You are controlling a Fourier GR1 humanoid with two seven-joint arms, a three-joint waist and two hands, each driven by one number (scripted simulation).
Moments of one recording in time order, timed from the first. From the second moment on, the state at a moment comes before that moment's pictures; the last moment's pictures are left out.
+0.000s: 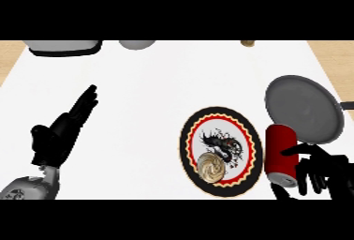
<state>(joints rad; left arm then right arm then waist) -0.11 0.37 -0.18 -1.63 0.10 0.07 0.19 0.17 -0.77 0.42 -2.14 0.54 -0.45 0.31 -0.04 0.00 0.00</state>
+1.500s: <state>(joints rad) -0.16 0.29 -0.12 -1.59 0.04 -0.03 0.20 -0.55 -0.57 -0.04 -0.53 0.35 -0.40 -0.56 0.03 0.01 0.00</state>
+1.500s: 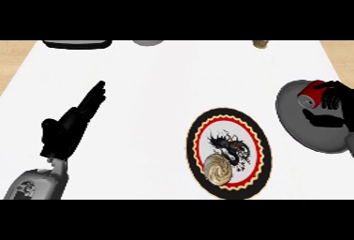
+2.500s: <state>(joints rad) -0.20 0.26 -0.13 -1.56 0.01 -0.04 0.19 -0.74 -0.59 -0.29 -0.19 0.14 0.01 -0.72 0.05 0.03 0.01</state>
